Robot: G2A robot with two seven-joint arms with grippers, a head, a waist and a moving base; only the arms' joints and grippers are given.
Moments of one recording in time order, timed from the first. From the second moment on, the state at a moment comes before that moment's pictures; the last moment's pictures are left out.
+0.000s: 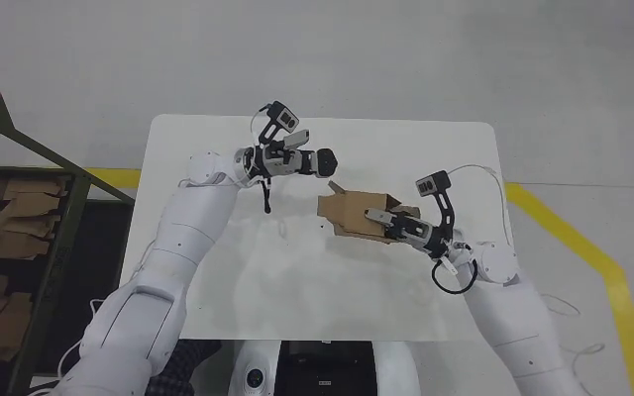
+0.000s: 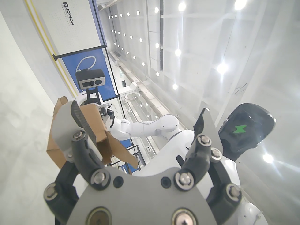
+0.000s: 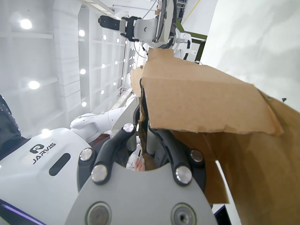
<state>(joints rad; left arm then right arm) 0.76 -1.33 -1.15 -0.90 -0.81 -0.37 -1.45 -1.30 -1.18 1.24 -1.50 0.54 -0.44 1.05</state>
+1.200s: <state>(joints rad) 0.73 -1.36 -1.06 -0.89 -0.80 -0.36 -1.46 -1.26 -1.18 1.26 -1.41 0.55 -0.45 0.92</state>
